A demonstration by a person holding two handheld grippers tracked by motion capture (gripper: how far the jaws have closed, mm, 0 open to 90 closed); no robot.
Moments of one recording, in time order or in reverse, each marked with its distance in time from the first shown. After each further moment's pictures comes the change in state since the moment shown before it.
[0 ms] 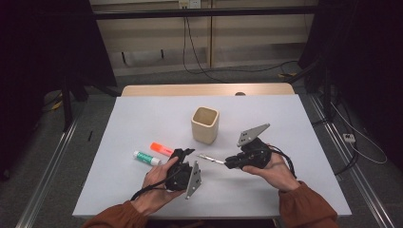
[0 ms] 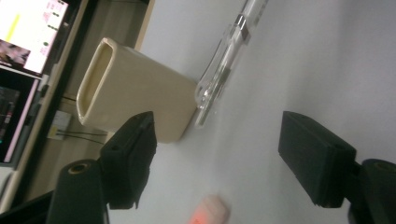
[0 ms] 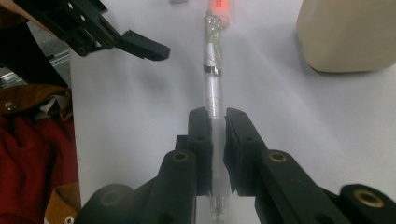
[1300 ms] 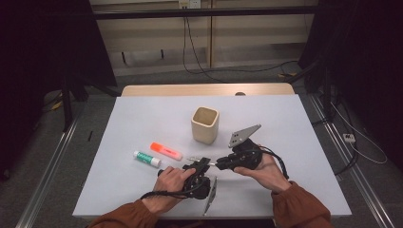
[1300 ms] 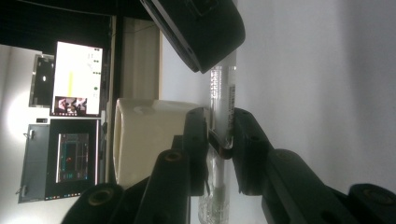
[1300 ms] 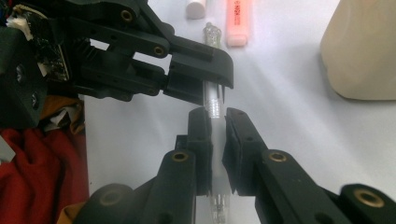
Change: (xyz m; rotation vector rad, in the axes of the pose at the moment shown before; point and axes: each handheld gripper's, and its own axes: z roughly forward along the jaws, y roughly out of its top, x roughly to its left) left arm -0.027 0.030 0.015 0.014 0.106 0.277; right arm 0.009 0.013 0.015 -0.028 0.030 -0.016
